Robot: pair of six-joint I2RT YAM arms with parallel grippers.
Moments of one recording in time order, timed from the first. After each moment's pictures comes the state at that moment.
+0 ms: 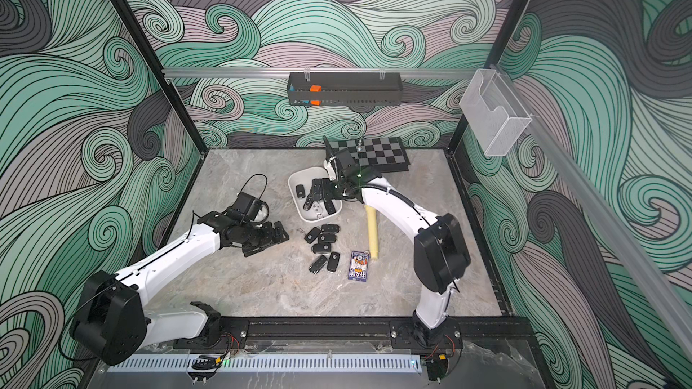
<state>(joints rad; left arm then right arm) -0.45 1.27 0.83 -0.73 0.22 -0.69 0.58 1.71 1.44 -0.64 -0.16 0.42</state>
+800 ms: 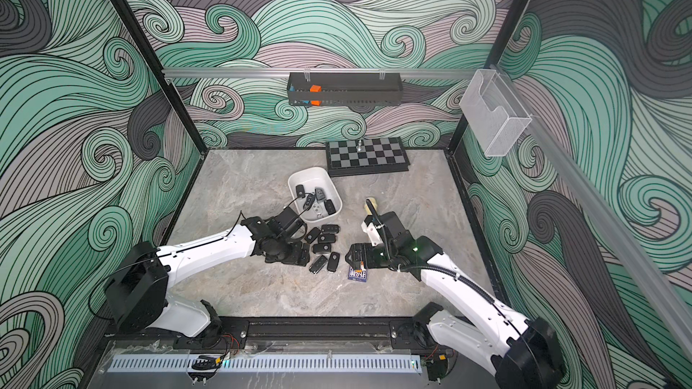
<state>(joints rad) -0.81 1.51 0.95 -0.74 0.03 -0.61 0.58 0.97 0.69 -0.75 -0.29 0.53</state>
